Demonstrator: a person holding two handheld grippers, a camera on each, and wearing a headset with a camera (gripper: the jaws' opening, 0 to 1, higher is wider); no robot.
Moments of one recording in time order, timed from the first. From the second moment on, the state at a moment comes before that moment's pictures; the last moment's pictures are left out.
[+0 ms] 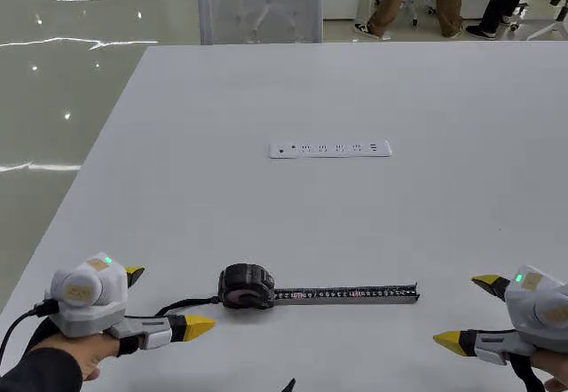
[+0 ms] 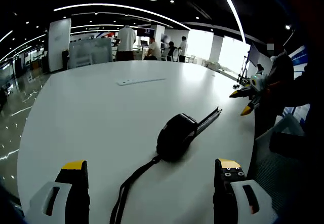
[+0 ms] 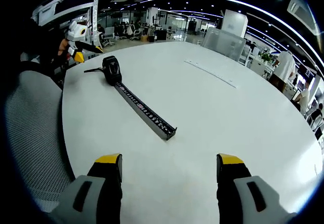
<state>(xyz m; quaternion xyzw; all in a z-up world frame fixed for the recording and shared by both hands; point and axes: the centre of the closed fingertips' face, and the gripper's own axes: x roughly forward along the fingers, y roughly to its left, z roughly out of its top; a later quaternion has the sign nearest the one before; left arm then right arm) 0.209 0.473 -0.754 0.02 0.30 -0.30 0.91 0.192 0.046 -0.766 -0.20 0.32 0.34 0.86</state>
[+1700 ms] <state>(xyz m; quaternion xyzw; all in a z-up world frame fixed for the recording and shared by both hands) 0.147 0.496 -0.728 0.02 0.26 -0.30 0.92 0.119 0.008 -0.739 -0.13 0.32 0.29 0.89</state>
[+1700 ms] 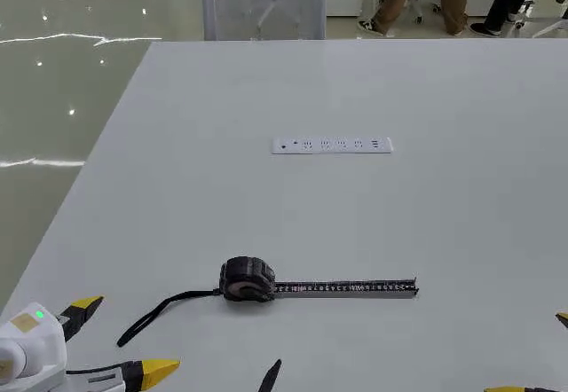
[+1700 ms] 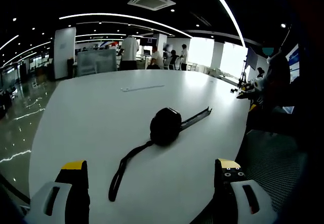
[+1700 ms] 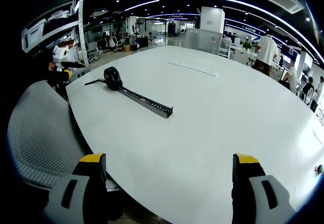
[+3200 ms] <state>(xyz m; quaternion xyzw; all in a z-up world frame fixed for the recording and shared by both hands) 0.170 0.459 -0.722 0.02 0.28 -0.28 0.92 0.139 0.018 -0.720 -0.21 0.33 0.36 0.85</state>
